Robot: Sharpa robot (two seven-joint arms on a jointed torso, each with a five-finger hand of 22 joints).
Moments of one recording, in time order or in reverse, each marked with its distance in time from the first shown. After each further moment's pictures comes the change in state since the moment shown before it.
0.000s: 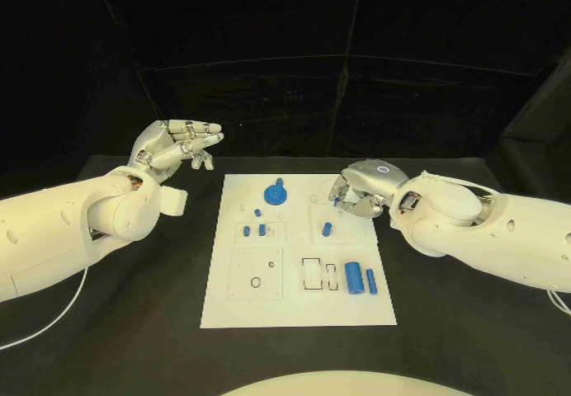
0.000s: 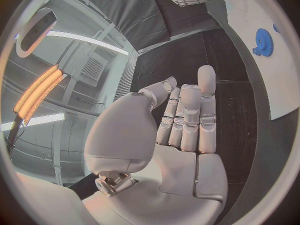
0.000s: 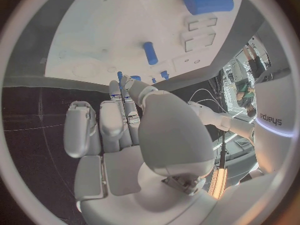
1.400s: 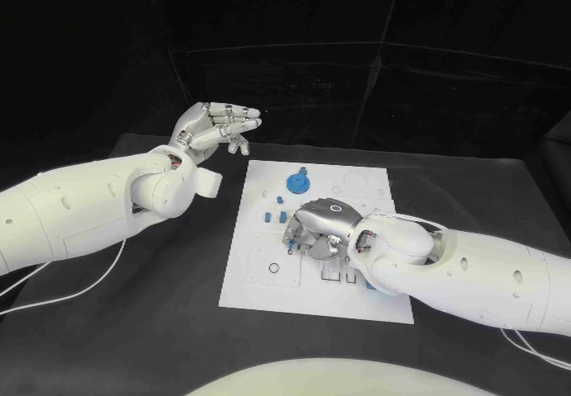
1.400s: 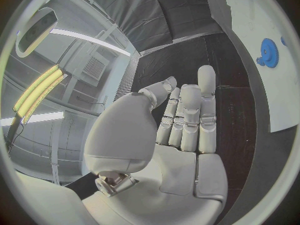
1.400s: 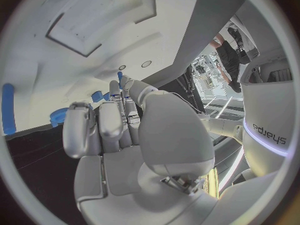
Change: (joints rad) left arm 0.000 0.024 0.000 0.011 0.004 0.007 -0.002; left_hand 0.000 0.000 -0.003 -0.003 0.000 0.000 0.000 0.000 0.000 0.000 0.000 0.000 0.000 -0.004 0.004 -0.004 -0.003 0.000 0.000 0.000 -0.004 -0.004; right arm -0.131 0.252 -0.005 -0.007 0.014 0.058 0.057; right_hand -0.004 -0.004 0.006 -0.006 0.006 -0.003 0.005 -0.011 -0.004 0.000 0.000 -0.008 -0.001 0.000 0.000 0.000 -0.006 0.000 0.000 0.000 0.000 0.000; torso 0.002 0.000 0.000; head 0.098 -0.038
